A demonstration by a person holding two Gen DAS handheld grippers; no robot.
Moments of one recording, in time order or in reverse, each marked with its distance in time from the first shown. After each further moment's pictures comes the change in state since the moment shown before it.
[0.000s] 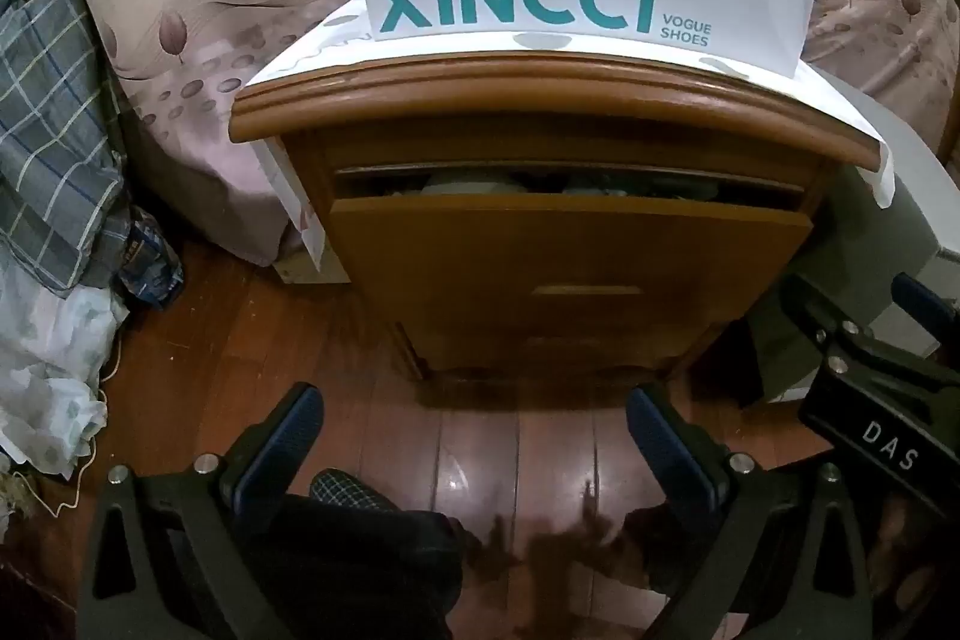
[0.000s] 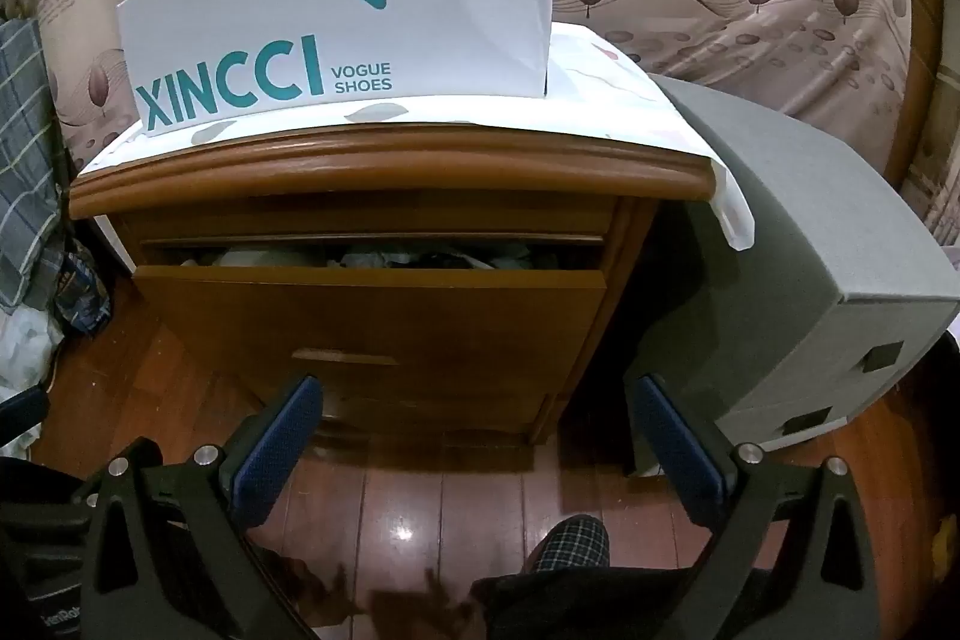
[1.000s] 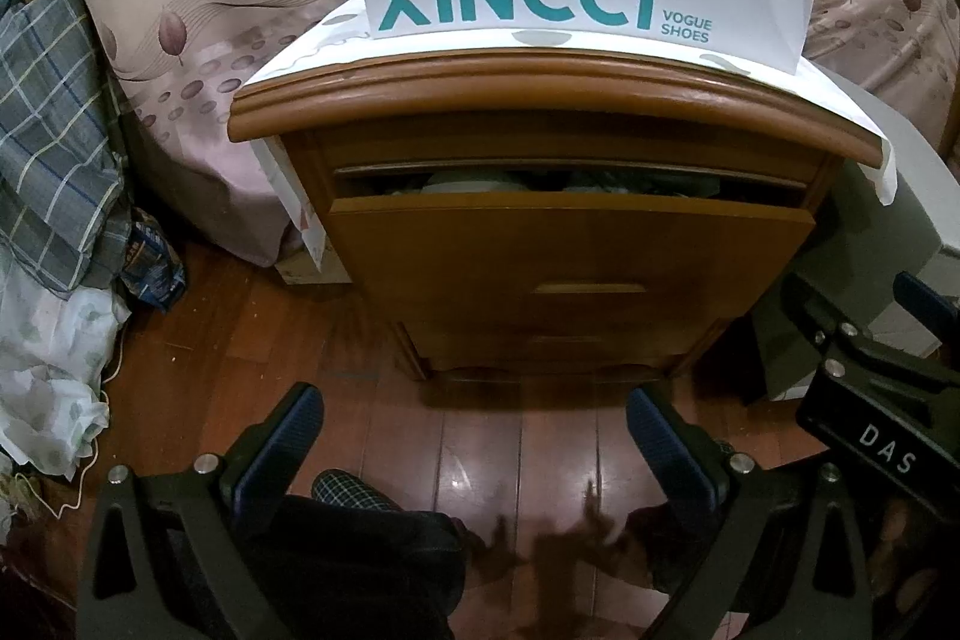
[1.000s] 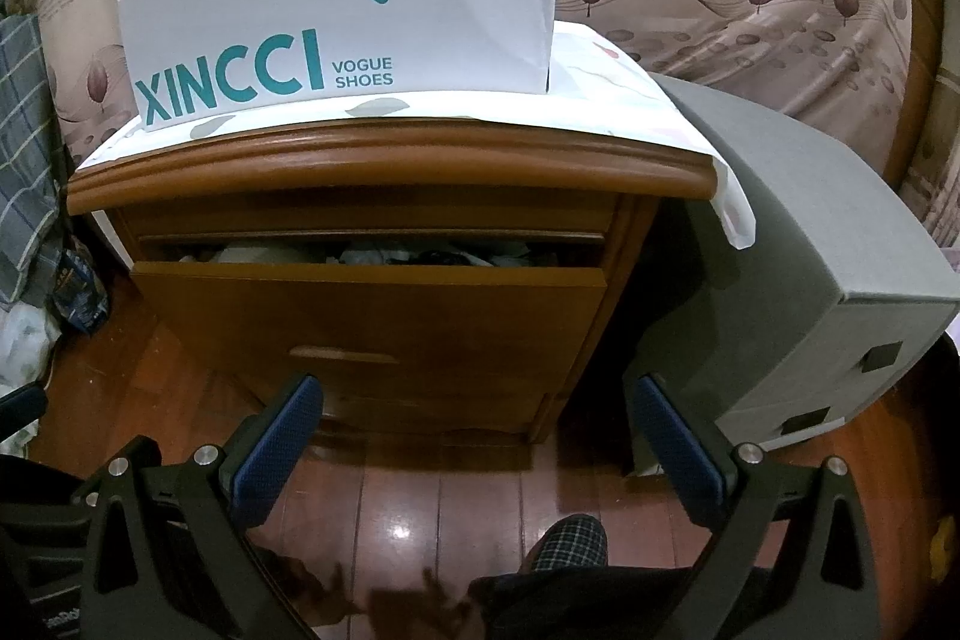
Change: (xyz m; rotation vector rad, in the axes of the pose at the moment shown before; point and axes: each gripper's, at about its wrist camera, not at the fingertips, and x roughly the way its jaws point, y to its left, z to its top) left arm 0.000 0.002 -0.002 0.003 0.002 -0.001; right arm 0.002 0.001 -0.001 -0.002 0.005 0.000
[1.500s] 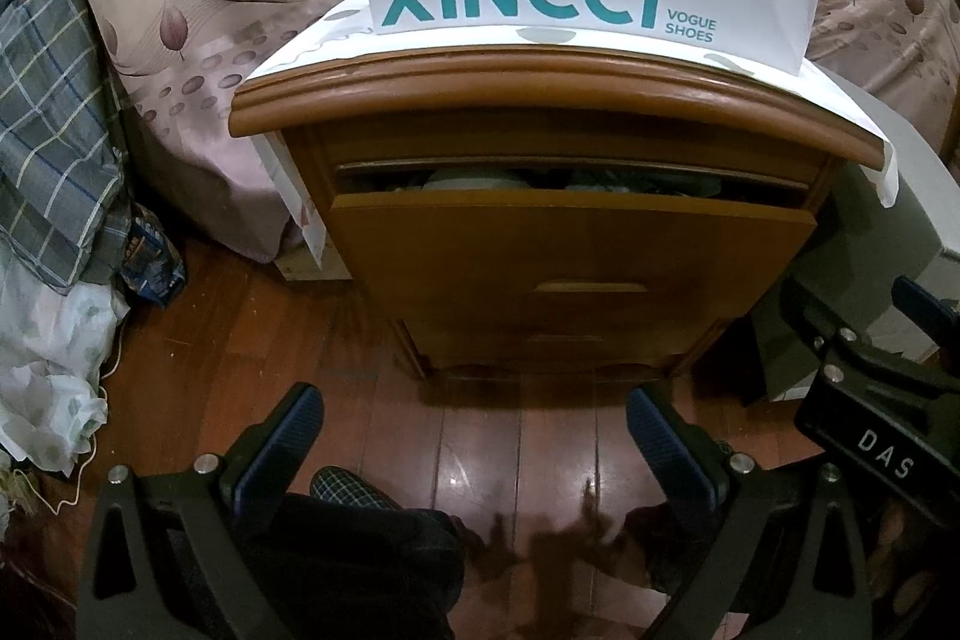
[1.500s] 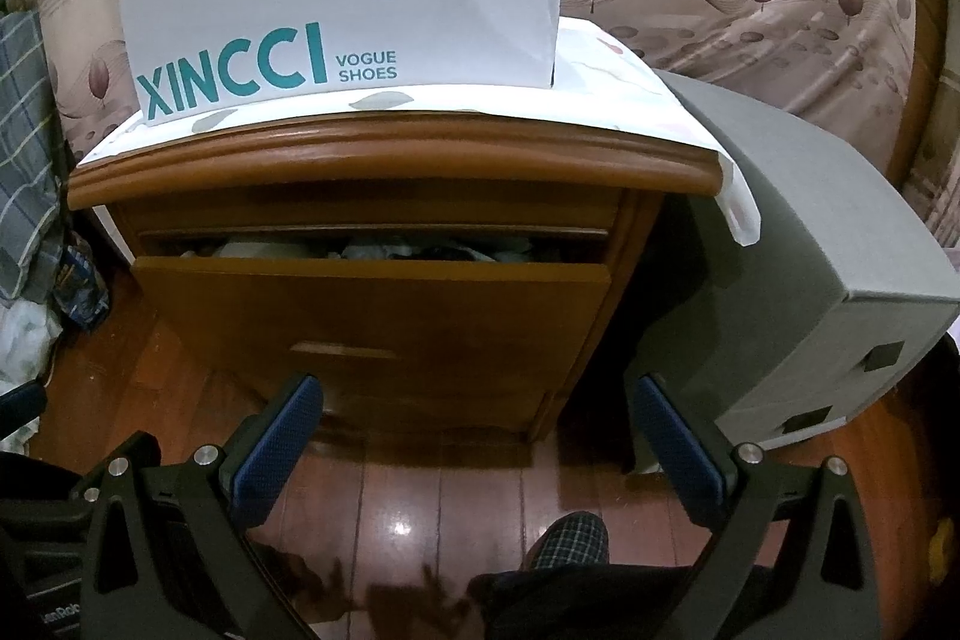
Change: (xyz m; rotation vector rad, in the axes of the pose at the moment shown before) left arm 0.001 -0.001 0.000 -0.009 0.007 0.000; right arm 0.002 0.001 -0.001 -0.005 0.006 0.000
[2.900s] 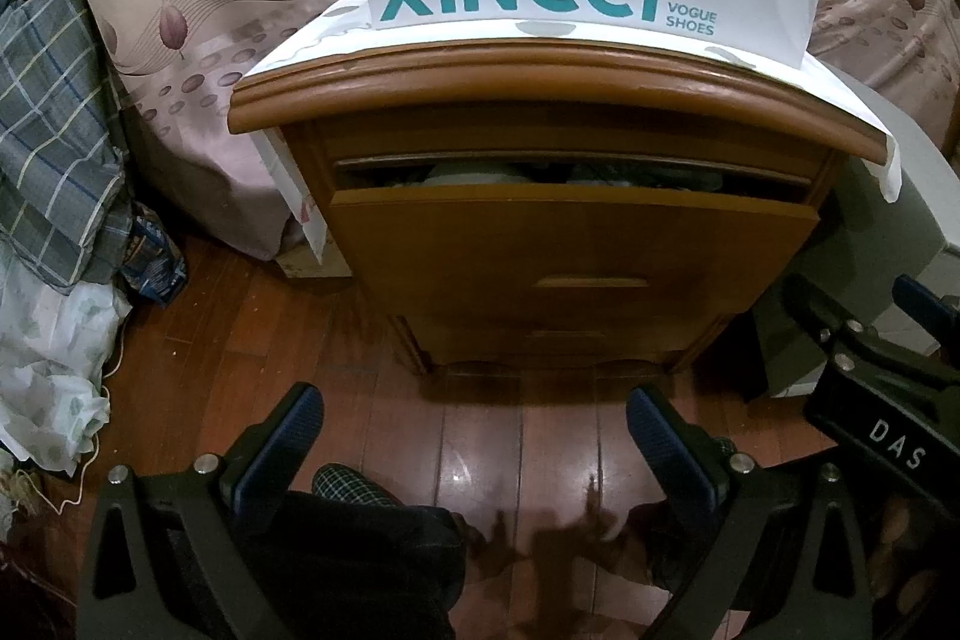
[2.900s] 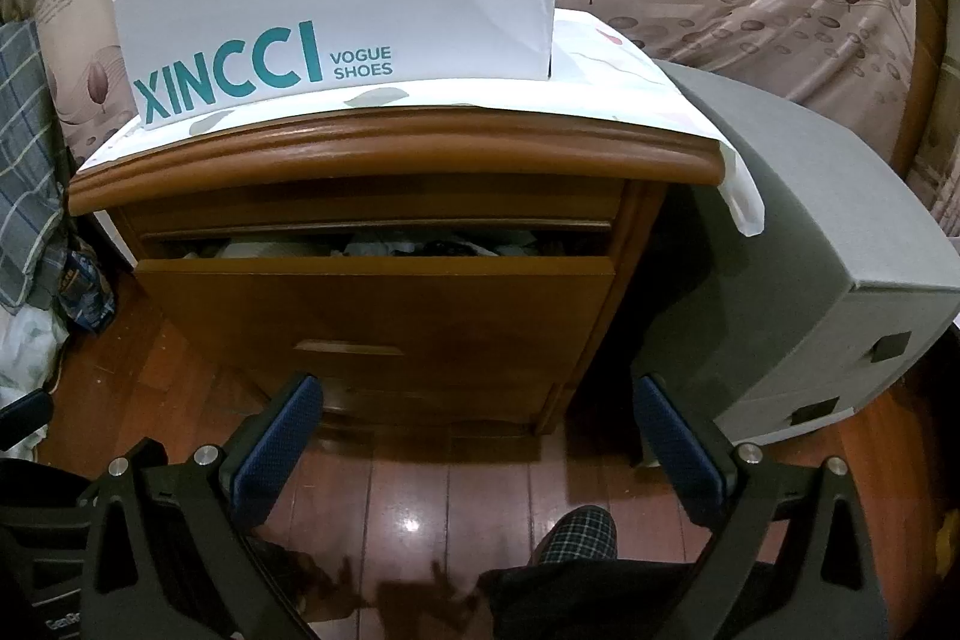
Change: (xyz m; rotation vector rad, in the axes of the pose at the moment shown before) left arm 0.002 0.002 -0.001 0.001 0.007 0.002; right arm 0.000 -0.002 0.000 0.021 0.017 0.018
